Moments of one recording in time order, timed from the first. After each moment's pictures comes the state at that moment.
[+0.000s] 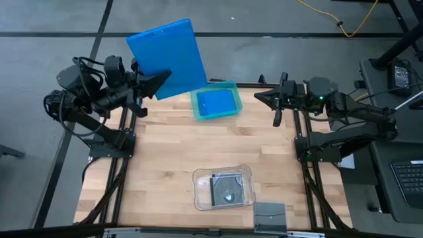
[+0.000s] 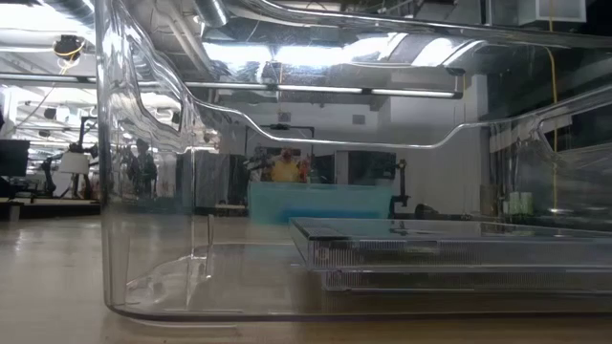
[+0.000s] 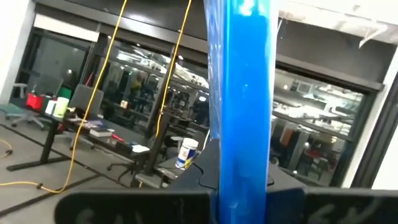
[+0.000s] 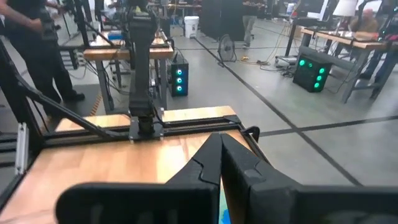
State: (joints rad) left arm -0.27 1.18 1.72 -0.13 -0.61 -0.17; right arm -0.11 0.94 1.17 -0.34 0.12 -0.01
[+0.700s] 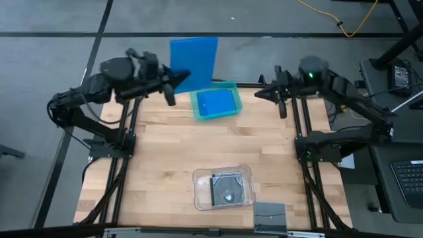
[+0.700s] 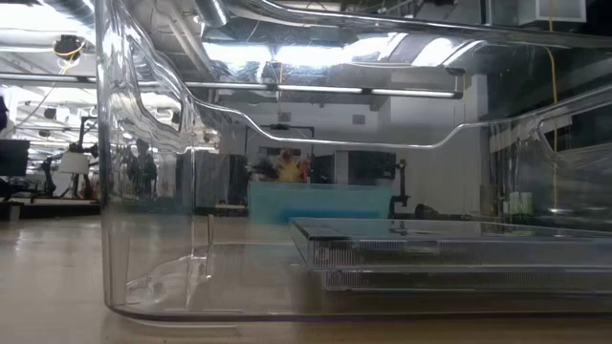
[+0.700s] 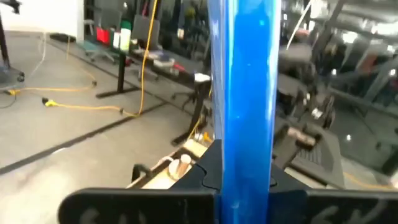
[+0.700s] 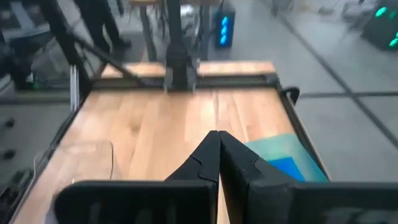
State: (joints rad) left arm 0.05 1.24 1.72 -0.55 -0.43 -0.34; right arm -0.42 1.05 1.35 -0.64 -0.39 -0.14
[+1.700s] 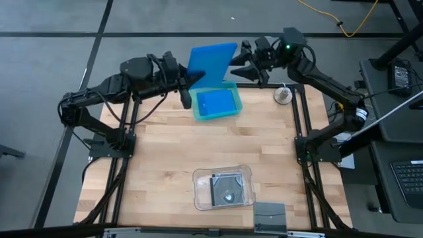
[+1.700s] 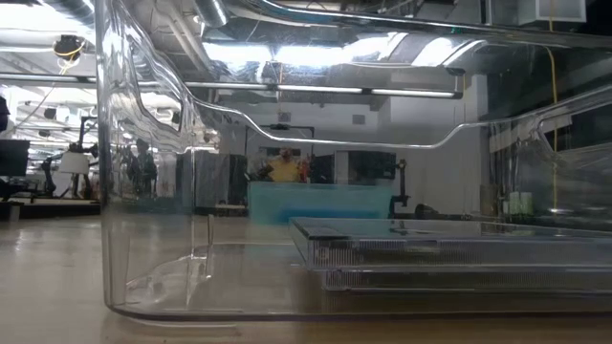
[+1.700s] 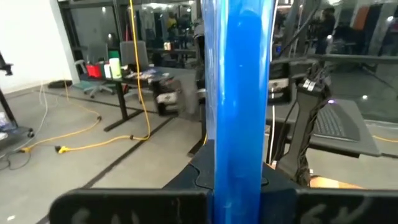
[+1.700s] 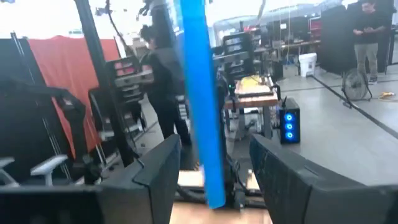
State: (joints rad) left arm 0.10 1.34 1.72 -0.42 -0.37 -0.02; right arm -0.60 1.46 1.55 0.05 -0.90 0.24
